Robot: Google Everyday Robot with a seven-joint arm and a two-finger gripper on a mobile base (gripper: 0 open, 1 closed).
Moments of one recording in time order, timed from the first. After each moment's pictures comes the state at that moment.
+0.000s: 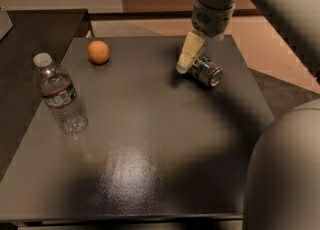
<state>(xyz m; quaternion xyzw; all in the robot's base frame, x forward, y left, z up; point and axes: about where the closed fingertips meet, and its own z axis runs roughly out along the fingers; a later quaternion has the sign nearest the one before) 0.631 -0.119 0.897 -0.42 0.90 0.01 0.07</state>
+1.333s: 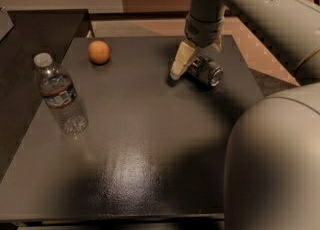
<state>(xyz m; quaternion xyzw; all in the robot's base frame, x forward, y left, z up) 0.646 -0.115 0.856 -0.36 0.93 0.01 0.03</state>
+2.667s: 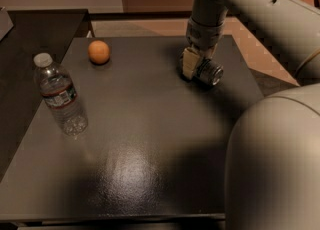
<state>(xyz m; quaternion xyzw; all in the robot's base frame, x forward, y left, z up) 0.646 -0.116 0.846 -0.39 0.92 0.02 0.03</state>
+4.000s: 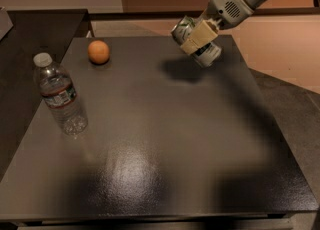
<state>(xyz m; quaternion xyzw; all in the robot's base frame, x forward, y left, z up) 0.610 -0.081 0.952 -0.55 0.76 0.21 0.26</state>
